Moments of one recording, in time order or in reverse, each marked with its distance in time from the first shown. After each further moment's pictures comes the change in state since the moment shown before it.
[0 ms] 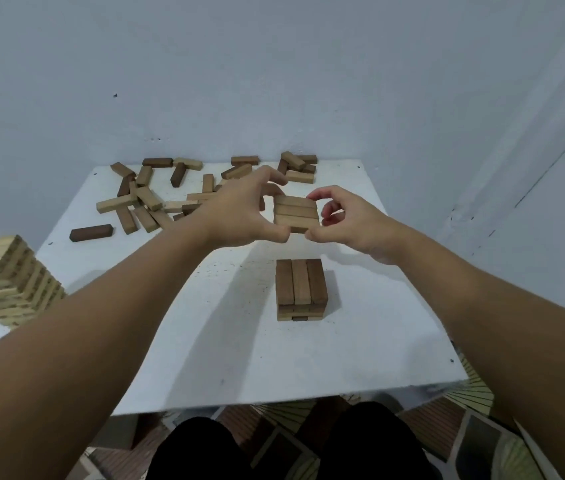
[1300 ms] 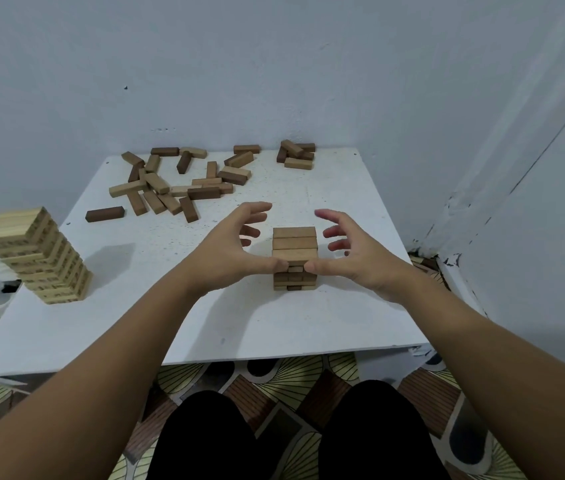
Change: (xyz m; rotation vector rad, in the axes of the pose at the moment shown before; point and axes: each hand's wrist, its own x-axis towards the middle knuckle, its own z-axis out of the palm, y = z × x) left_hand -0.087 -0.009 0.045 -0.319 0.046 -0.118; right_hand -0.088 0.030 0.031 0.008 -0.014 0.014
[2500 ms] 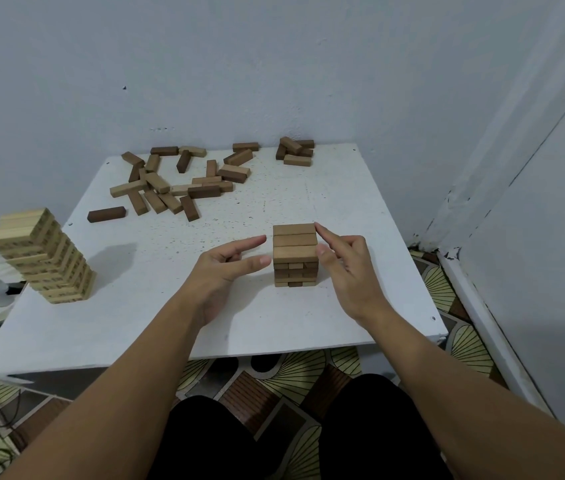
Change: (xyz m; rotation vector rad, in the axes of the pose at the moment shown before) left_hand -0.024 -0.029 0.022 -0.666 0.112 -0.263; right_hand -0.006 0.041 0.053 0.061 0.393 -0.158
